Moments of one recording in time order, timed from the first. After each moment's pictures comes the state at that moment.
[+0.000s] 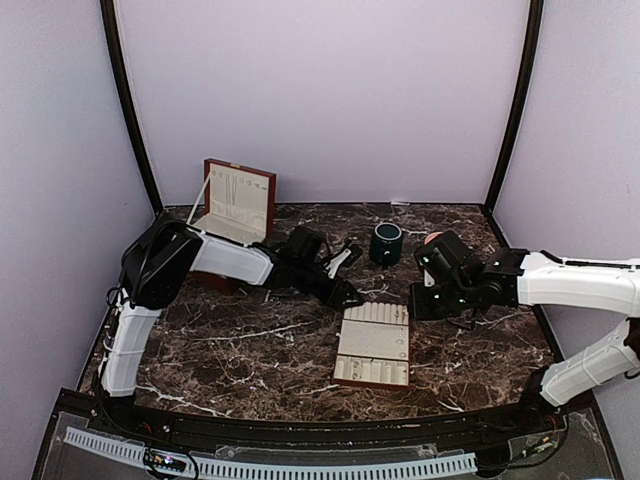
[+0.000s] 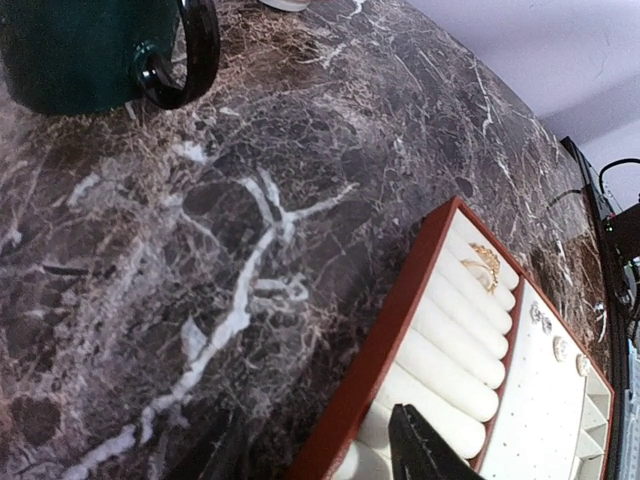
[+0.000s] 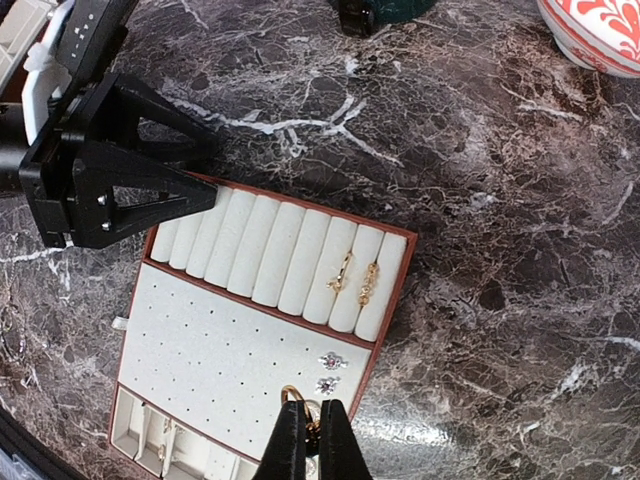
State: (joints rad) left arm -0.78 2.29 1.52 0.06 0.55 -0.12; right arm 0.86 1.29 0.84 -0.55 0.18 0.69
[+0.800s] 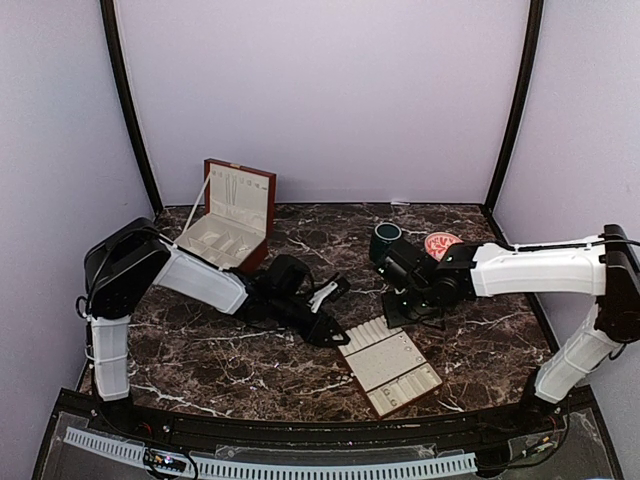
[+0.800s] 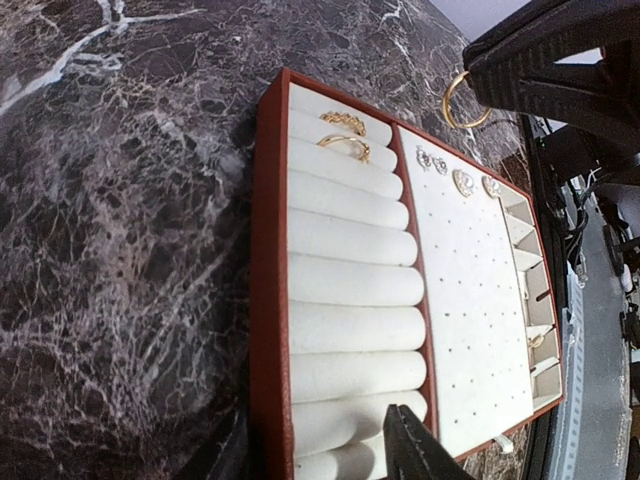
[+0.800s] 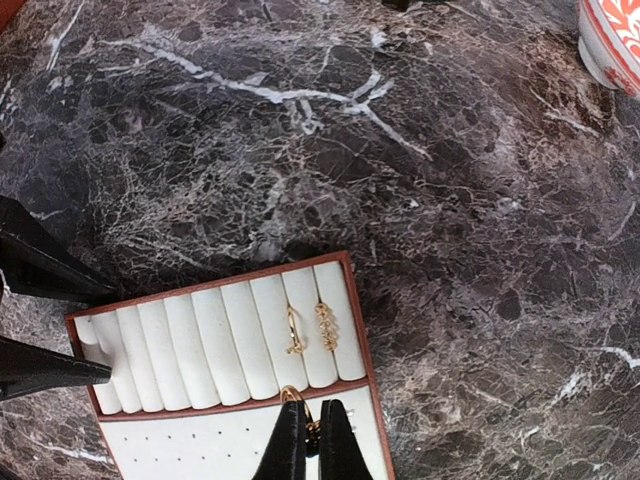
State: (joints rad) left arm -0.86 2.04 1.09 0.17 0.60 -0.20; right arm 0.96 1.52 1.02 -0.66 0.30 0.68
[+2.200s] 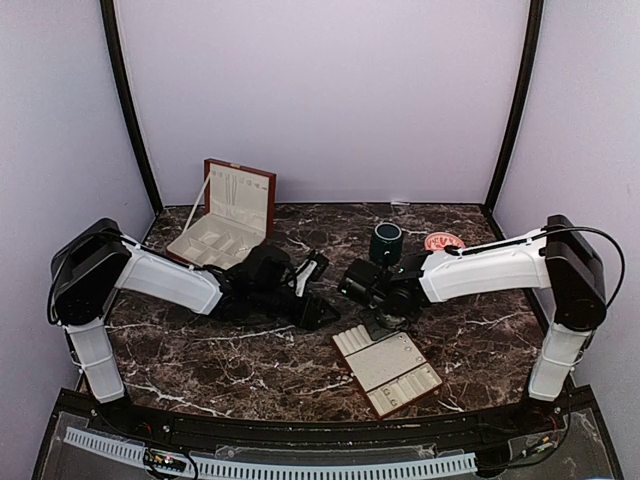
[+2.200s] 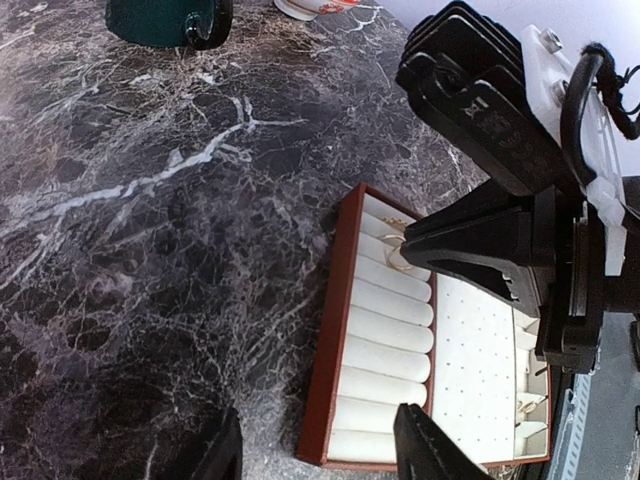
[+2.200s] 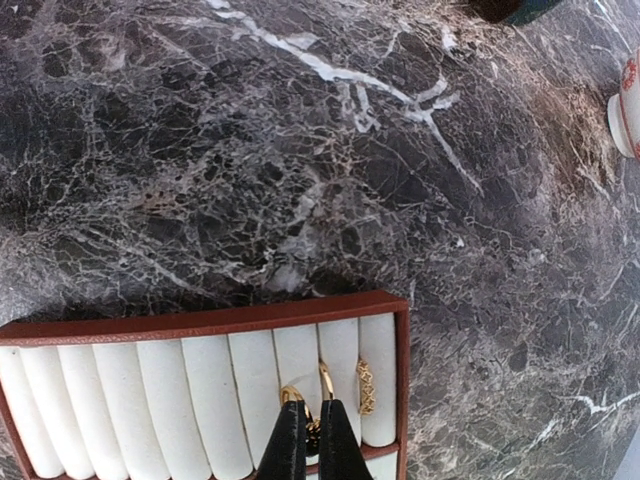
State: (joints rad) left arm -0.87 1.84 0.95 0.27 0.35 -0.36; right arm 1.03 1.80 1.18 -0.73 0.44 0.57
